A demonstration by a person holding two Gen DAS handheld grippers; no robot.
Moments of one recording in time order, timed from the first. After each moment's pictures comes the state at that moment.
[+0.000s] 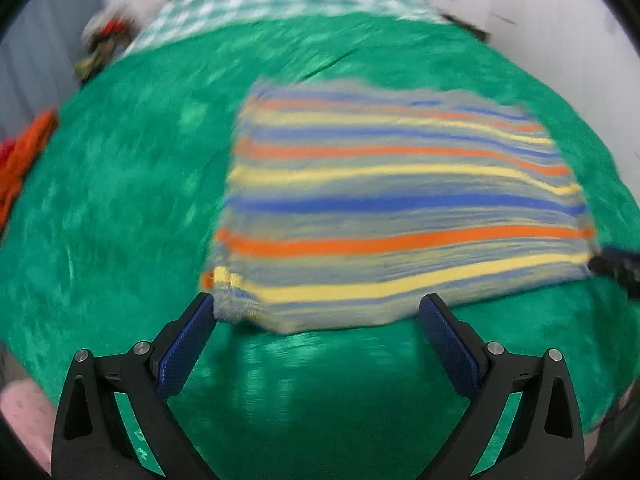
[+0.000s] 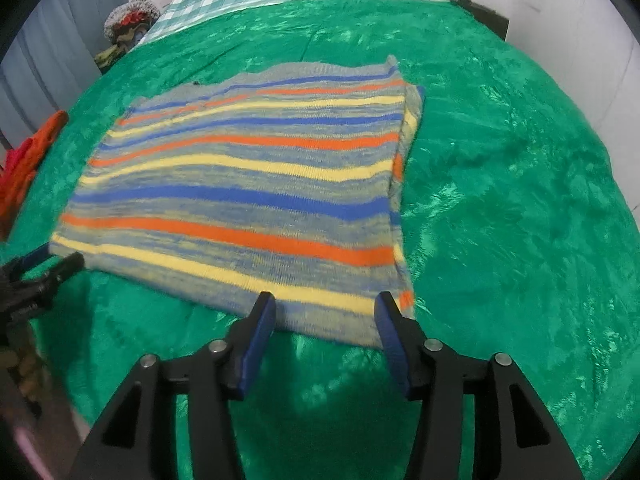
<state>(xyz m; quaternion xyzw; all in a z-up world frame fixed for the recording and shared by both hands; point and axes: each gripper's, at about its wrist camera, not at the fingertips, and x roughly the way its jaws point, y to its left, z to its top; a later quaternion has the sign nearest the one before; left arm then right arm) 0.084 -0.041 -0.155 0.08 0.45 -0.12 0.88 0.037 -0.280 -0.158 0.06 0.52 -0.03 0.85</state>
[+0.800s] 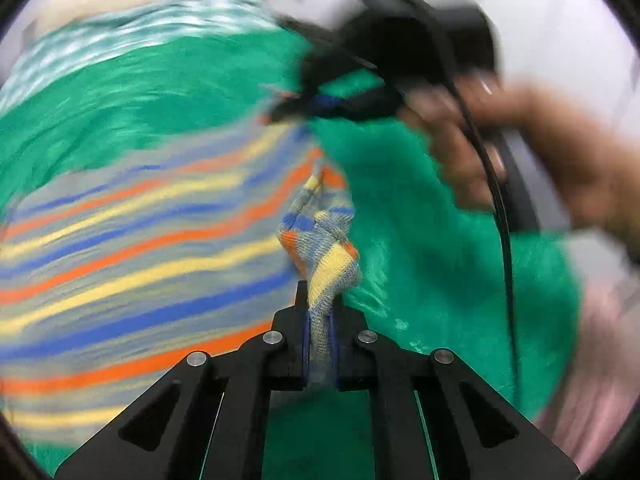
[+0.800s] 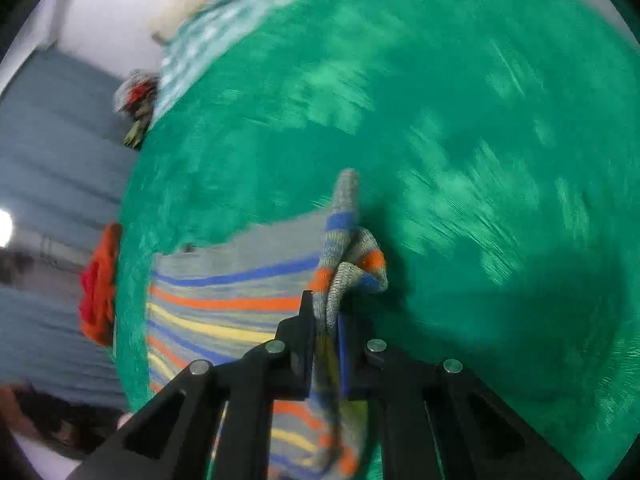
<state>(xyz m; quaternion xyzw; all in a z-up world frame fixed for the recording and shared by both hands) 0.115 -0.174 -0.126 0.02 0.43 -0.35 0.83 0.244 -0.382 -0.134 0.26 0.51 0.09 0.81</state>
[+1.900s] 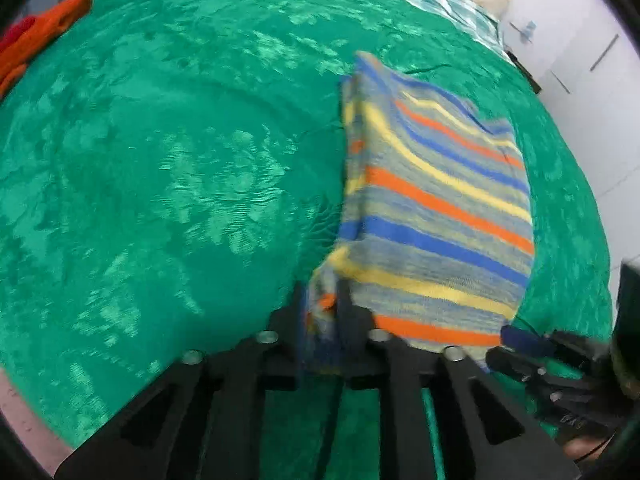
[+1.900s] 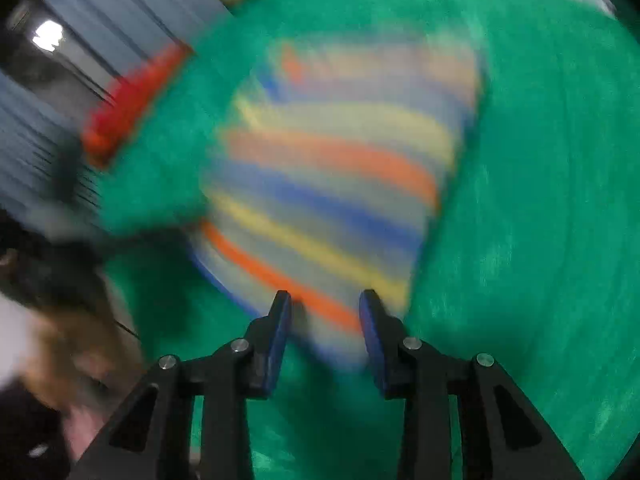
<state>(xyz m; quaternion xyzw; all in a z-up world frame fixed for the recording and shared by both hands) 0.155 0.070 -0.176 -0.10 0.54 -0.06 0.83 0.148 -0.104 -0.205 0.05 0.57 0.21 0.79</state>
